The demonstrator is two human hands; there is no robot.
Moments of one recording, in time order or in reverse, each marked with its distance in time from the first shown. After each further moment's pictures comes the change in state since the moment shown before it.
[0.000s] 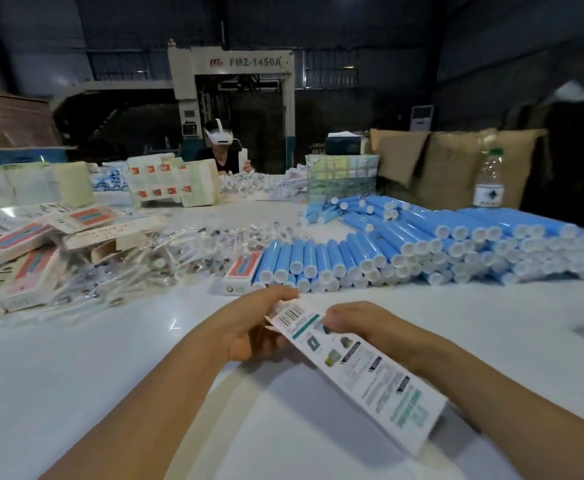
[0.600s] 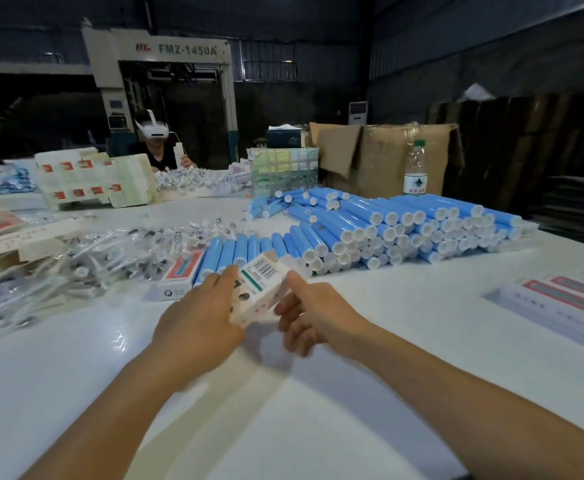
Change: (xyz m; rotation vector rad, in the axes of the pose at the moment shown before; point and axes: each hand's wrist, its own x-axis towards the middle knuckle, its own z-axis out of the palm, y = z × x) left_hand -0.013 -0.010 0.016 1.294 0.490 0.576; right_hand 0.006 0.005 0.003 0.087 0.450 -0.023
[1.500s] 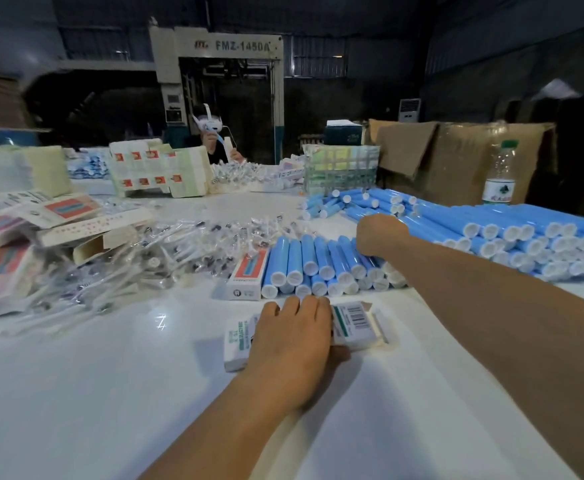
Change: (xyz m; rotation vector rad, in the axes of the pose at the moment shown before) left_hand 0.017 -0.014 0.041 0.230 0.142 0.268; right_hand 0.158 -0.081 -0.012 -1.580 0.351 -0.048
